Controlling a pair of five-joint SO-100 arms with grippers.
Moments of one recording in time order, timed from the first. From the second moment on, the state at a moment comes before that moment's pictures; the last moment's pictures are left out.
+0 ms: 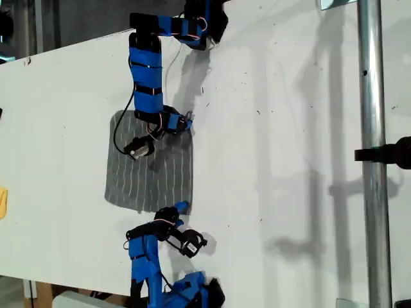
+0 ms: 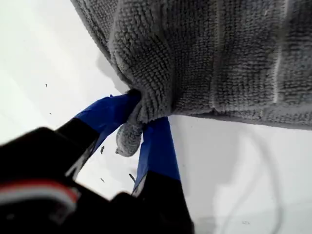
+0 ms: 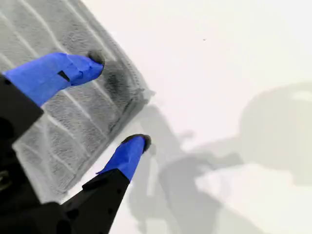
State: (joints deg) arm 0 -27.8 83.5 108.0 66.0 -51.1; arm 1 18.1 69.3 93.1 67.9 29.3
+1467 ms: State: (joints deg) arm 0 -9.0 103.9 102.7 90.7 -77.6; arm 1 -7.7 74.0 71.3 81.1 49.0
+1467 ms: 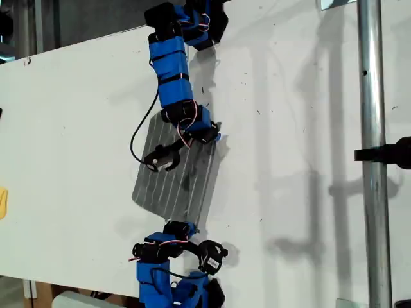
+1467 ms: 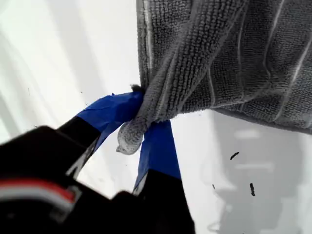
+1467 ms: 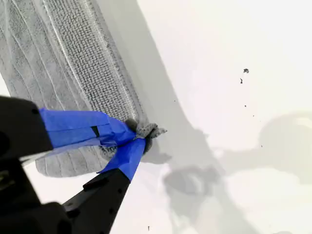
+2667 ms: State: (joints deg) arm 0 -46.6 67.6 58.7 78.0 -32.3; arm 1 35.9 93.8 96.2 73.5 24.3
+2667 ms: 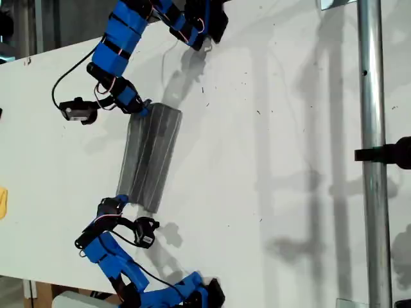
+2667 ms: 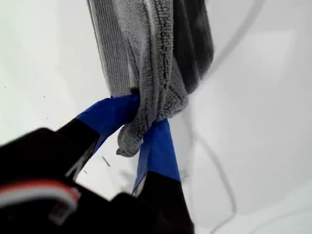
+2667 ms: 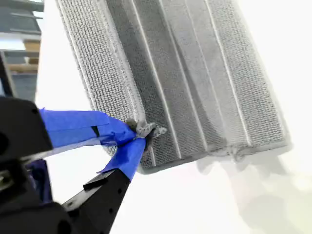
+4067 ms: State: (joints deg) arm 0 -43.1 92.5 83.4 95.4 -50.3; arm 1 29.2 106.2 106.0 90.4 46.1
